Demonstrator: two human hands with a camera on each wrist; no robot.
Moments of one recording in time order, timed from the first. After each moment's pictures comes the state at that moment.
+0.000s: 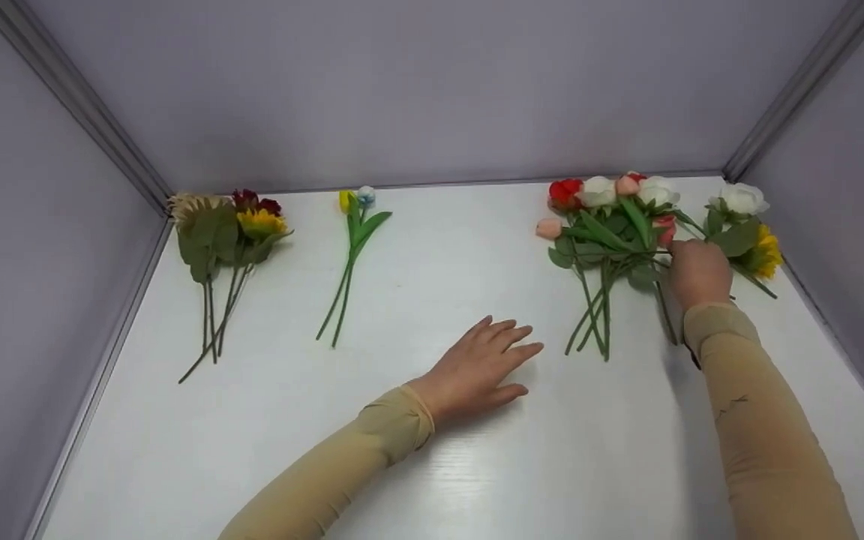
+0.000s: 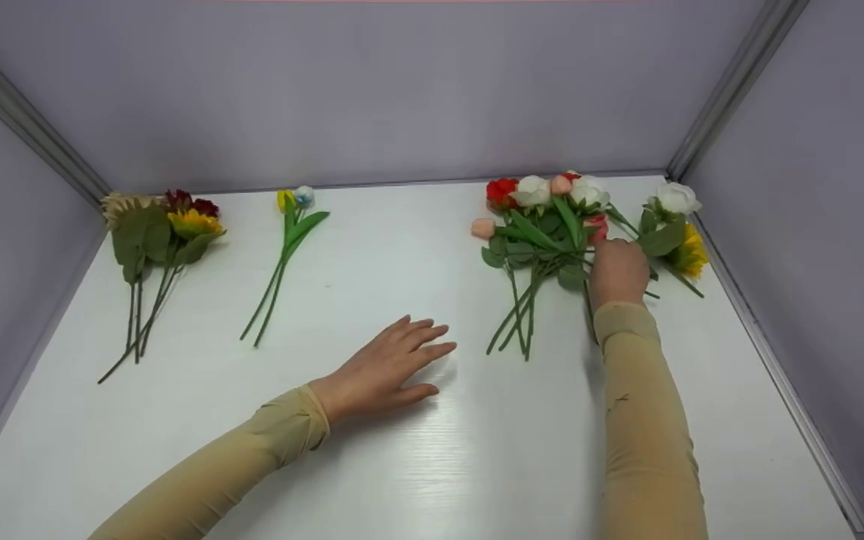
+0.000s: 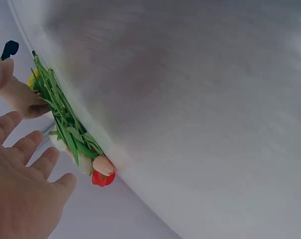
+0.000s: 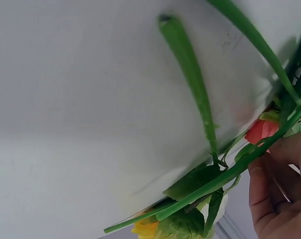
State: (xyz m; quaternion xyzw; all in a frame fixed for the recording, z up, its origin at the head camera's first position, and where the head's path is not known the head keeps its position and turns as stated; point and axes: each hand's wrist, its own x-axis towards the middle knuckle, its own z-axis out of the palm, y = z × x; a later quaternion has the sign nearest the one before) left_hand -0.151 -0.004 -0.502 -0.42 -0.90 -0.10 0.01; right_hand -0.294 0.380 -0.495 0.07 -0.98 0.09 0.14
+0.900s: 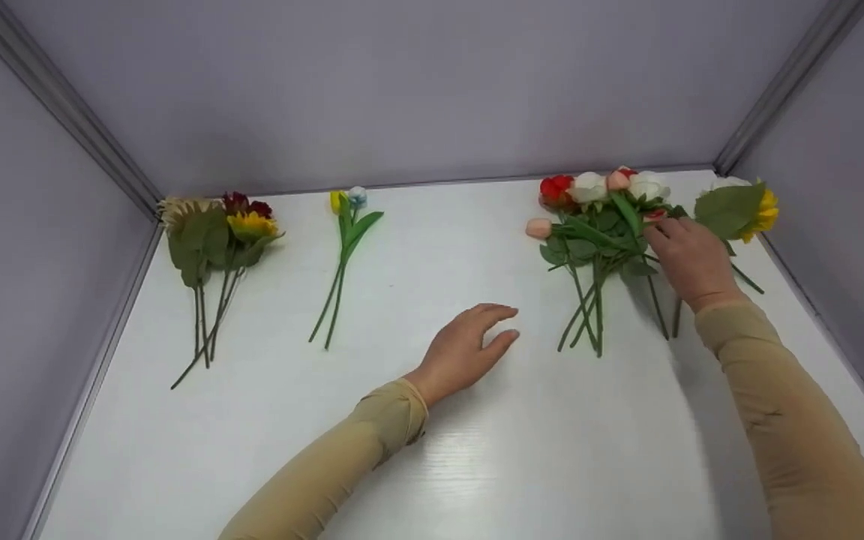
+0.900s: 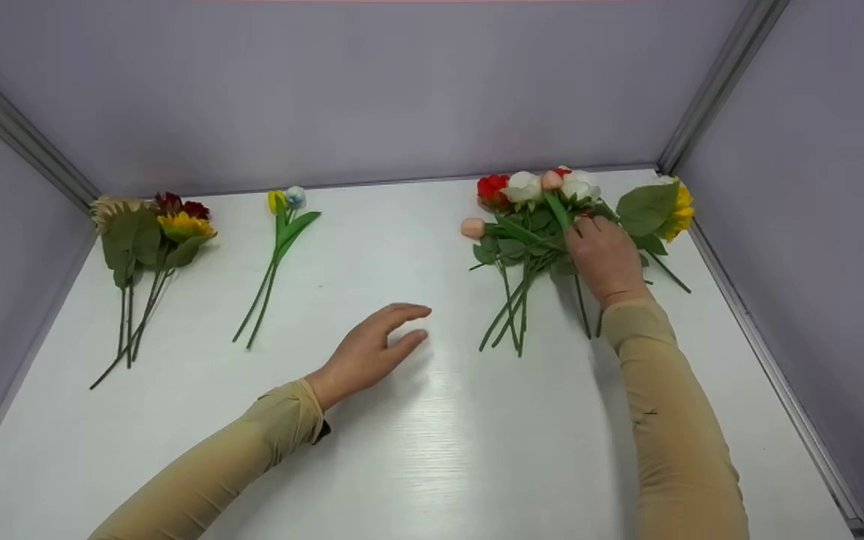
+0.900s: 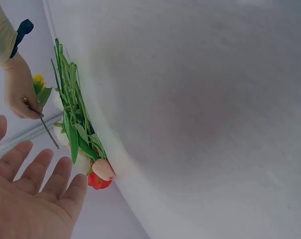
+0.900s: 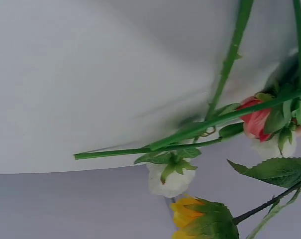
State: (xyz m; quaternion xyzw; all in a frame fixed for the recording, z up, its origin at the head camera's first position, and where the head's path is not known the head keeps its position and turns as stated) left_hand -0.161 0.000 -0.488 -0.23 -0.89 -0.39 -0.04; right_hand -0.289 0.377 -0.478 0.32 -0.89 0.01 0.32
